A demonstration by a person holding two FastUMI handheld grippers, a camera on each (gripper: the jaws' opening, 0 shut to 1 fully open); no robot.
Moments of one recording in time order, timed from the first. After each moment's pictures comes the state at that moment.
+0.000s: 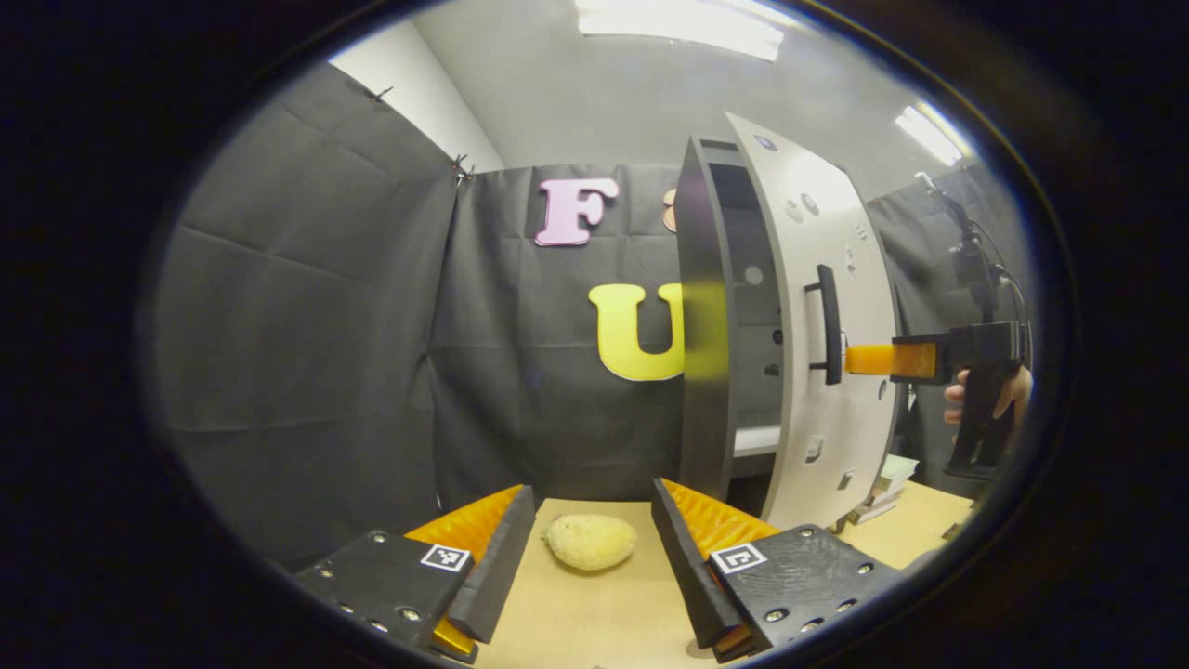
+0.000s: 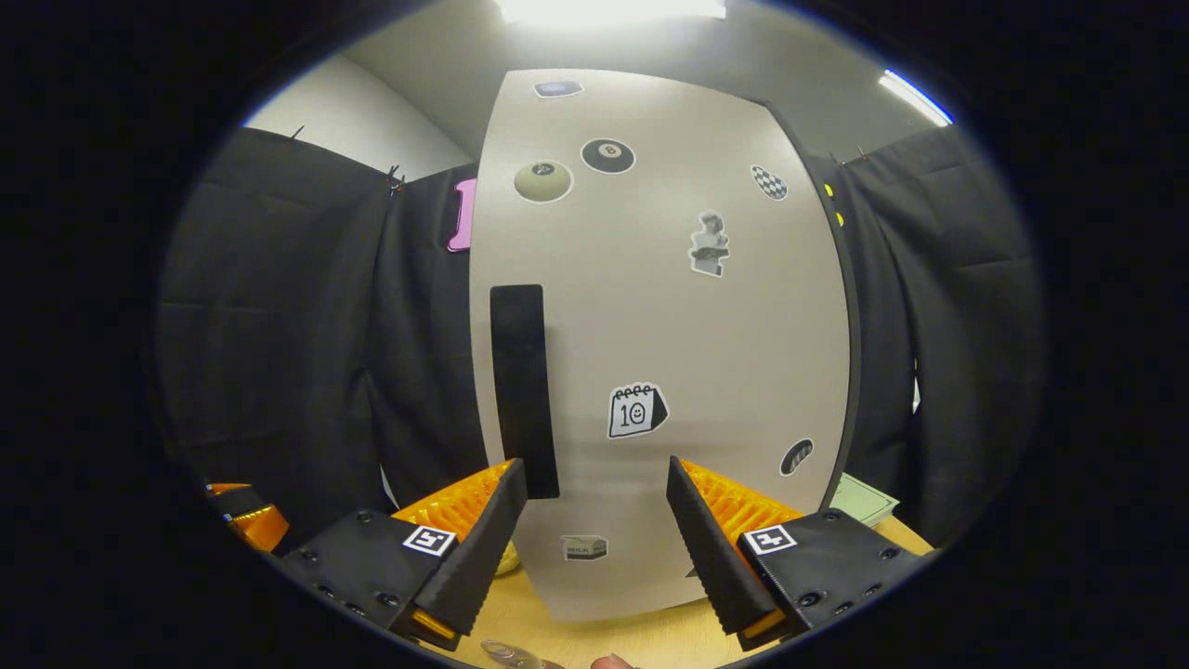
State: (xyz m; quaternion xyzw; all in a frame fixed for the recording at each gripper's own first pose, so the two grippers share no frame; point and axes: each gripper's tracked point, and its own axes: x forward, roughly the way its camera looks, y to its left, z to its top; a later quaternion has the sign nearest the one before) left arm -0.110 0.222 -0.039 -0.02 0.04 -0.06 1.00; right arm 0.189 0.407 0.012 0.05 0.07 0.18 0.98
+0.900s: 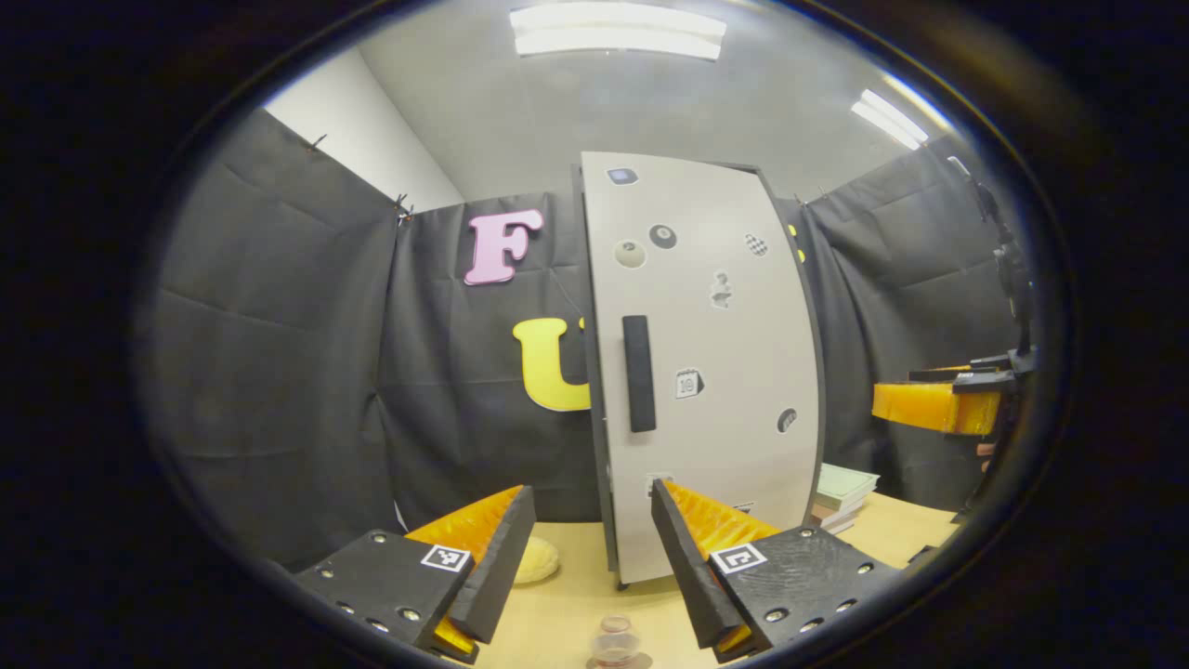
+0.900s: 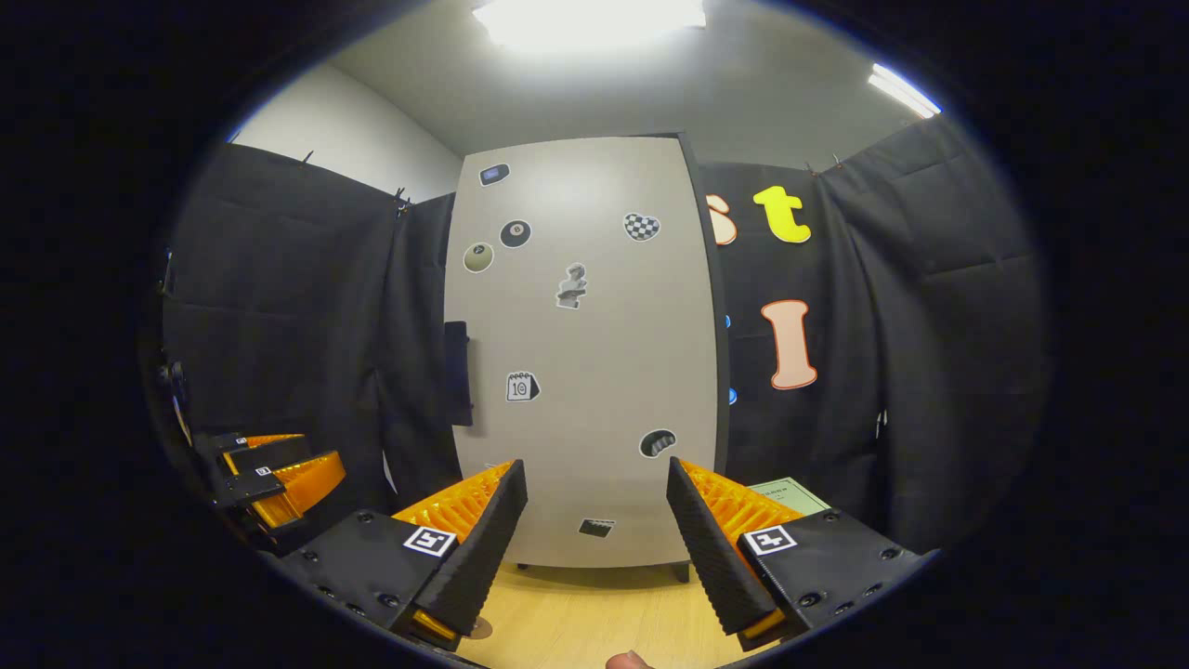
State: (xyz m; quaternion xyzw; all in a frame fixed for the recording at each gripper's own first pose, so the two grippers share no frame) left arm -0.158 0.035 0.021 0.01 0.00 -0.10 1.00; right arm 0.123 0.227 0.007 0.04 0.06 0.18 0.98
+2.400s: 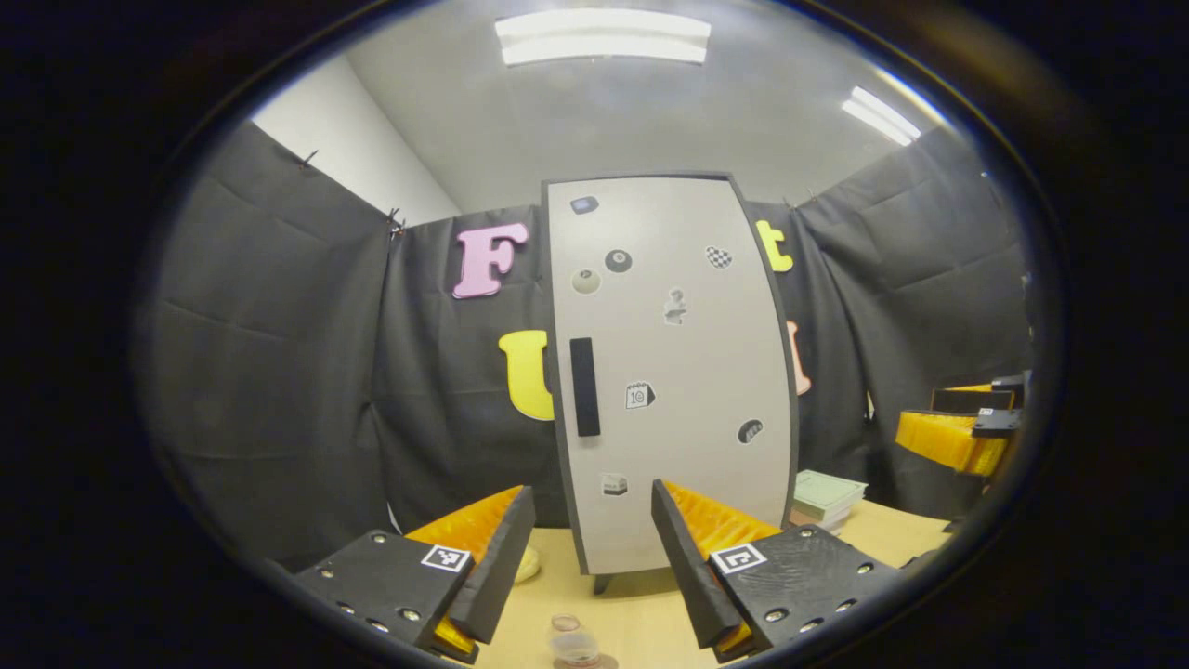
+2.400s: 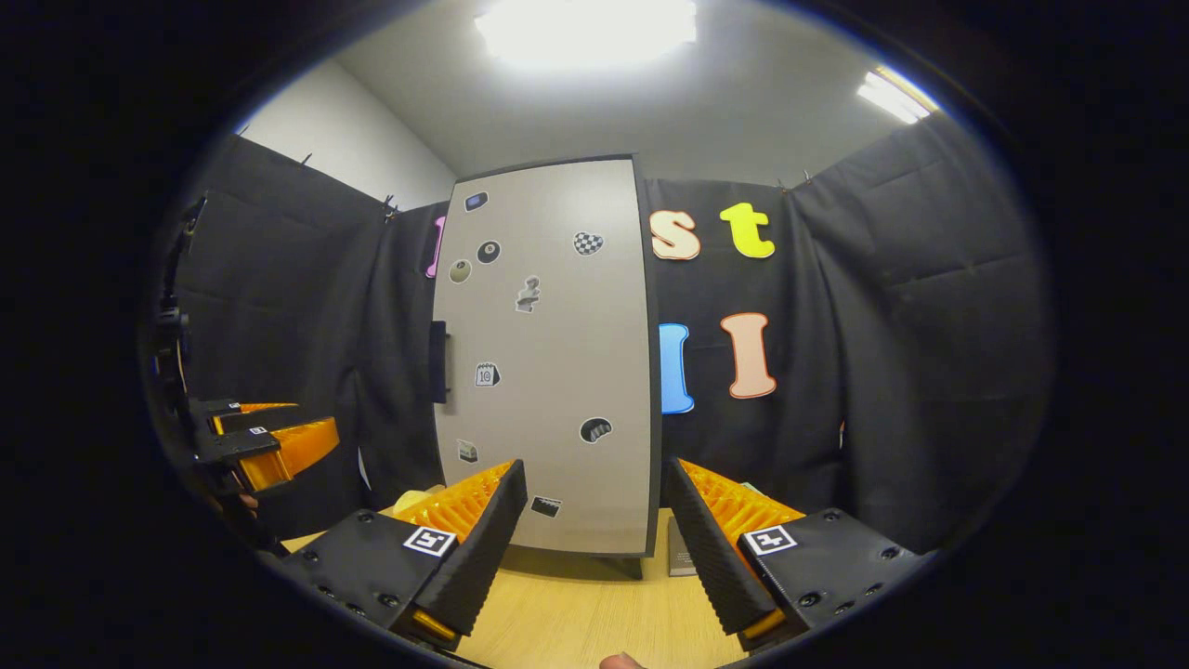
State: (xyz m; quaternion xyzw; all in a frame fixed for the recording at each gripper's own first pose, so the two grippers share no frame) left arm -0.192 -0.005 0.033 0.01 -0.01 -0.10 1.00; right arm 0.084 0.168 -0.005 0.04 0.04 0.15 0.99
